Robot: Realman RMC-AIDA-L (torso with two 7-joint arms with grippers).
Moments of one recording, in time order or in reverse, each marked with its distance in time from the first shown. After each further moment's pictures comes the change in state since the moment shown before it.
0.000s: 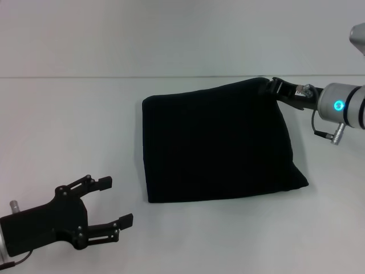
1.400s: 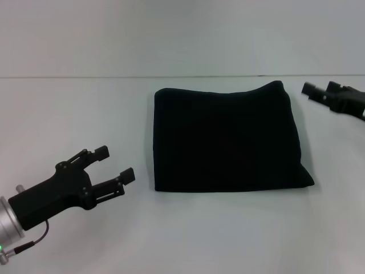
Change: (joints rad) left arm -0.061 0.002 -0.119 -0.186 -0.103 -0.104 -0.056; right arm -0.329 -0.014 0.000 -0.210 0.305 -0.329 -0.672
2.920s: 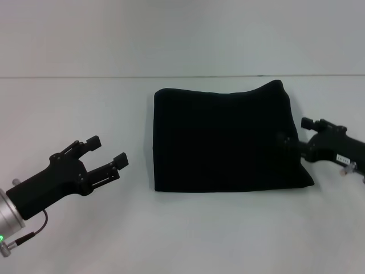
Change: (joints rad) left arm -0.018 0.000 -0.039 -0.034 -0.032 -0.055 -0.006; right arm -0.024 0.023 -0.068 0.119 0.009 0.006 -0.356
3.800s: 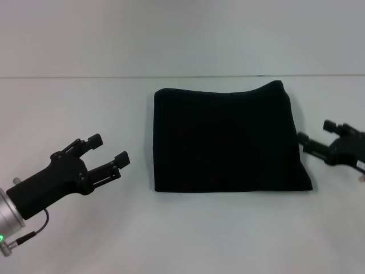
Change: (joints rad) left arm -0.001 0.000 0.000 -0.002 -0.006 0.021 0.001; right arm -0.032 -0.001 0.169 0.052 0.000 -0.057 -0.109
